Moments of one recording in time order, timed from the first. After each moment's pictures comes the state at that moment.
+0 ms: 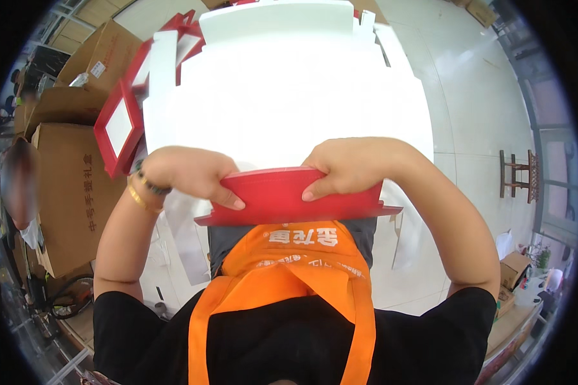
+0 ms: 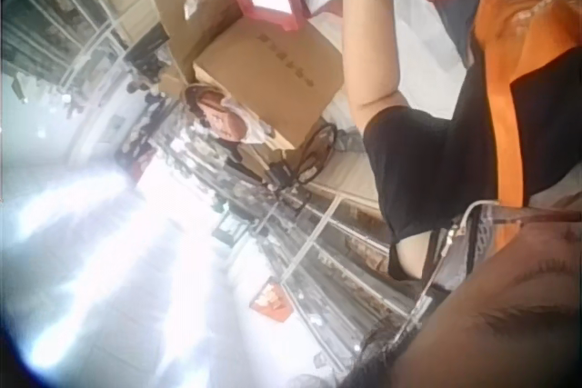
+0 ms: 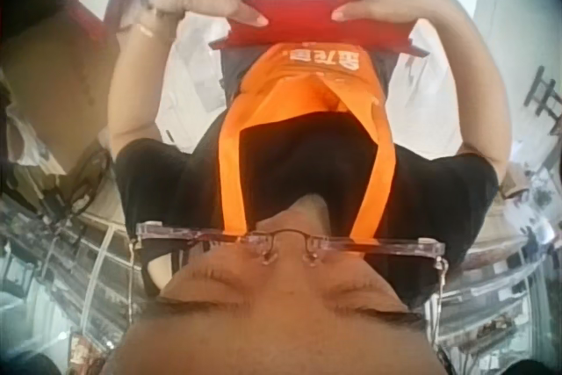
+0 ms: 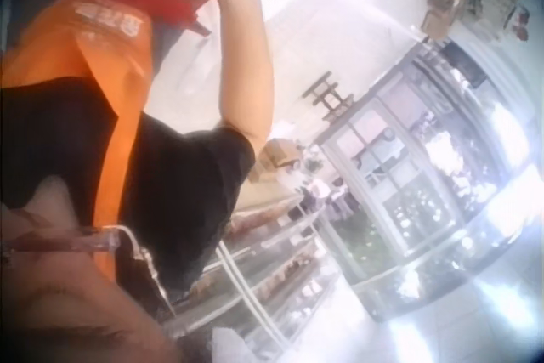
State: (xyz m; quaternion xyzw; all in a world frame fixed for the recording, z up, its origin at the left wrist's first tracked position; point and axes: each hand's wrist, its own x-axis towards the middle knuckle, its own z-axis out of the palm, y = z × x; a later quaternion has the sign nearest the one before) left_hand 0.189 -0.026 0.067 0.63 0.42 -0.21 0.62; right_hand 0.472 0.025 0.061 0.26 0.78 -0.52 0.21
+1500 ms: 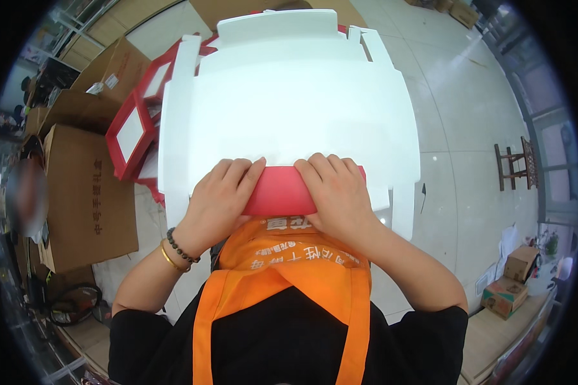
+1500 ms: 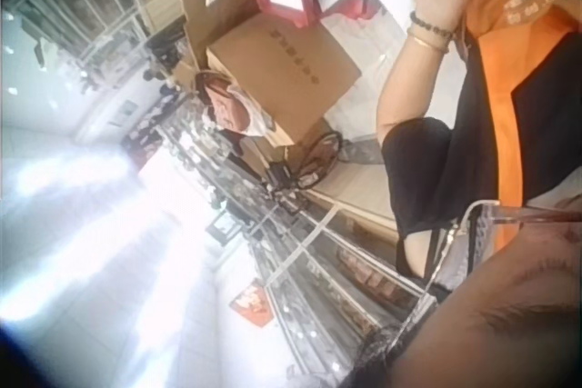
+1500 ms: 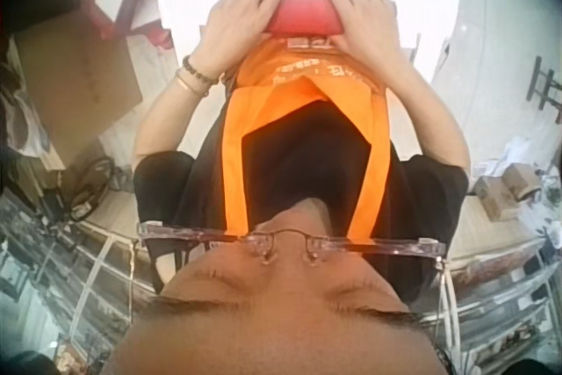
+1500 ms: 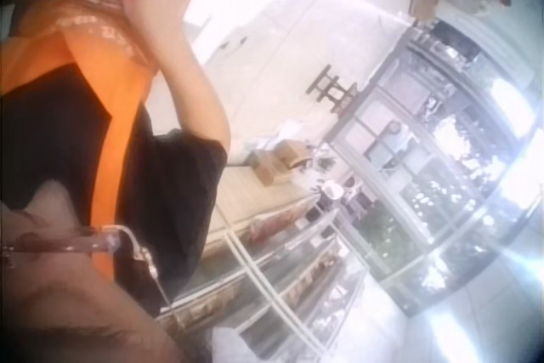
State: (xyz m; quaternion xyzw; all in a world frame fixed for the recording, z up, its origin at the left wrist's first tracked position) left_hand 0.234 -0.164 0.050 0.86 0.50 0.06 0.03; right_hand 0.488 -0.122 0.029 0.39 0.89 -0.12 -0.18
